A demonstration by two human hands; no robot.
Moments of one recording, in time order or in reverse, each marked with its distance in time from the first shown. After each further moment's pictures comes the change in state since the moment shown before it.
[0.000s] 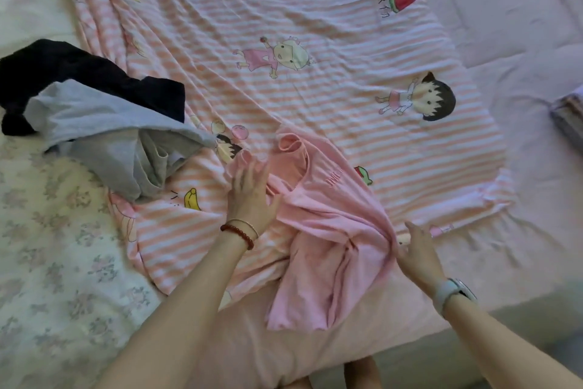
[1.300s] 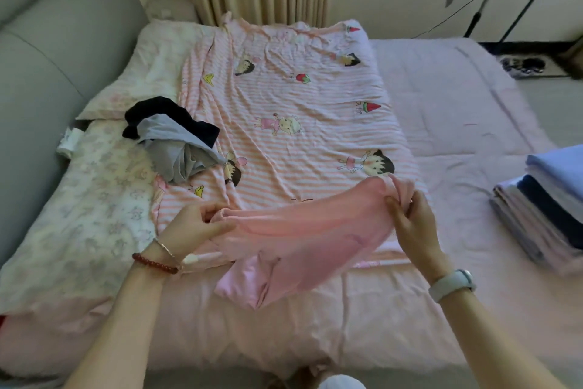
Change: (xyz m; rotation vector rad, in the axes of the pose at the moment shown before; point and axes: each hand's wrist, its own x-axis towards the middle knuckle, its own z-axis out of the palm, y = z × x) left_hand -0.235 0.179 -0.119 -0.832 0.153 -0.095; right_hand -0.088 0.016 -0.242 0.601 0.184 -0.681
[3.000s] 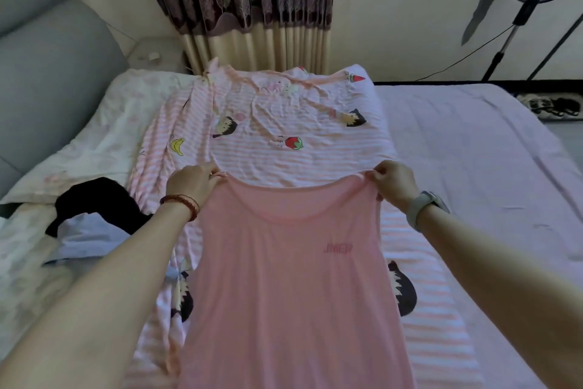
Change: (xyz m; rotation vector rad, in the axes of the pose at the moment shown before) left_hand 0.417 0.058 -0.029 0.977 0.403 0.003; right_hand 0.433 0.018 0.090 -0.435 -0.203 0.047
